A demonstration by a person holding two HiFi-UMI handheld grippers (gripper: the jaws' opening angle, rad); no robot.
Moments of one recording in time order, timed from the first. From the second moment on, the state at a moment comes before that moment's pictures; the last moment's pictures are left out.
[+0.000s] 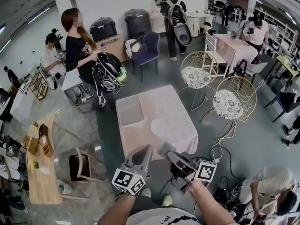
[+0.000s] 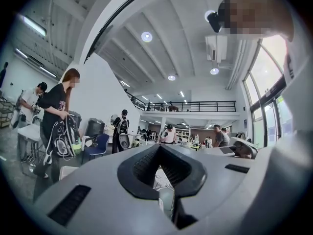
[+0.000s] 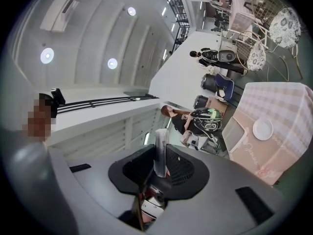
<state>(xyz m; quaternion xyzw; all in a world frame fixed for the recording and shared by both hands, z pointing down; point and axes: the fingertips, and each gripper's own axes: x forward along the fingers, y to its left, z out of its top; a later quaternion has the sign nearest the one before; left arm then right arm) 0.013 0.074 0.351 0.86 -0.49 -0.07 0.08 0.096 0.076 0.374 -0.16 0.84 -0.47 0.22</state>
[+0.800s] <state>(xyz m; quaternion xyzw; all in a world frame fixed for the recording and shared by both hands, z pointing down) -0.041 -0.035 0.384 0.88 -0.46 -0.06 0.09 0.035 -0.019 0.411 -0.21 0.82 -0.49 0.20</state>
